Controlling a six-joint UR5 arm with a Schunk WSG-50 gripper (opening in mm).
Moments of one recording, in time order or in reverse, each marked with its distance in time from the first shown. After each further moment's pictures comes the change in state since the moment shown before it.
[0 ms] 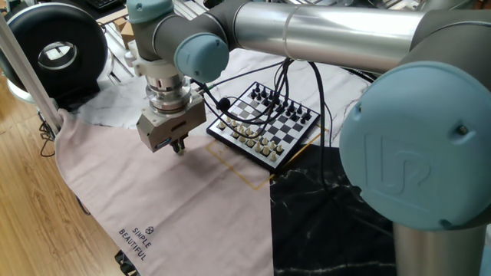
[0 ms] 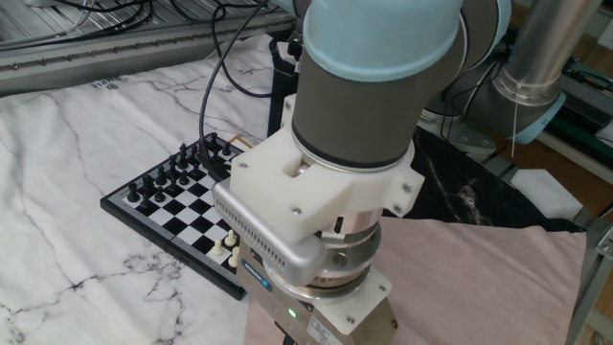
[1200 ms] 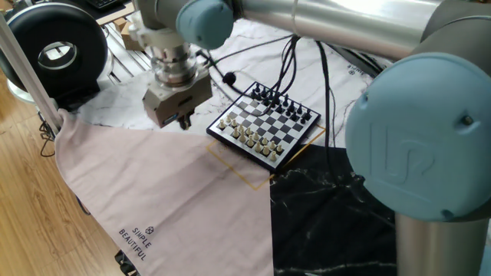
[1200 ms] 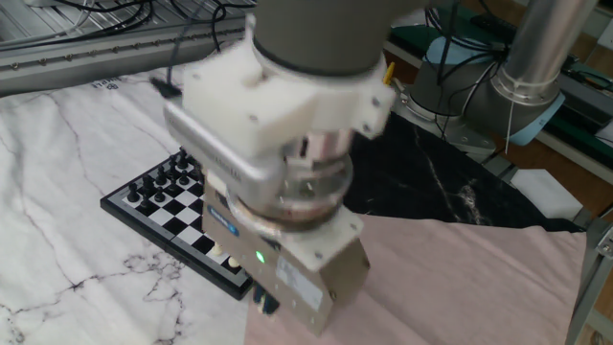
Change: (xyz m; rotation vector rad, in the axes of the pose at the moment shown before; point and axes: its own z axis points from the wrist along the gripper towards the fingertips) arm -0.005 -0.054 -0.054 0.034 0.005 -0.056
